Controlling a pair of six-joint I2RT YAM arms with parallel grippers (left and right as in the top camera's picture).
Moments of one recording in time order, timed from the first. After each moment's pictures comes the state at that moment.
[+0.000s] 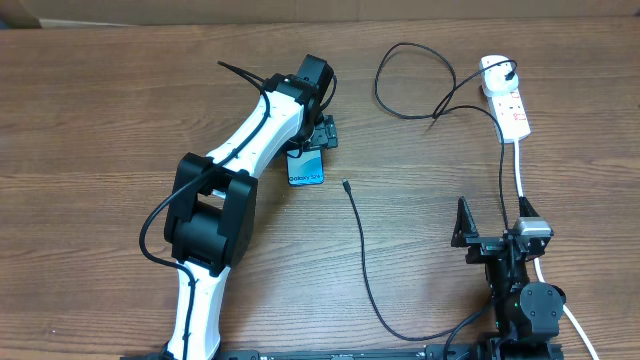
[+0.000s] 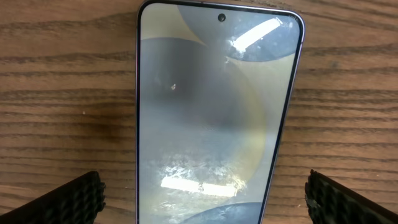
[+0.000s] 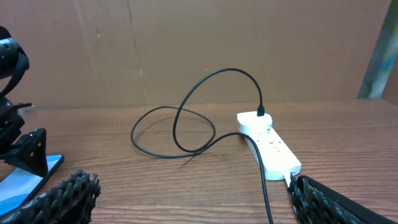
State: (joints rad) left arm -0.43 2.25 1.81 -0.96 -0.07 -0.61; right arm 0.00 0.01 0.02 -0.03 -0.02 0.04
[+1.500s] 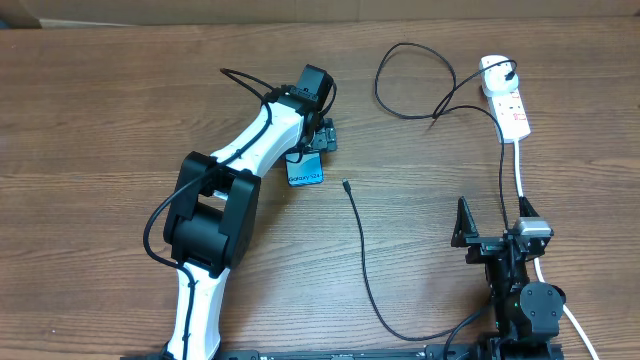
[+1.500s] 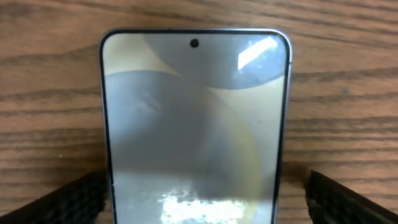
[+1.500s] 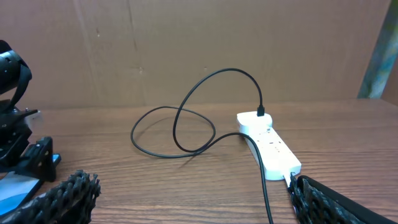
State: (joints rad) left arm -0.43 2.25 1.69 -0.77 -0.11 -0.57; right arm 0.00 0.01 0.02 -0.03 -0.02 0.04
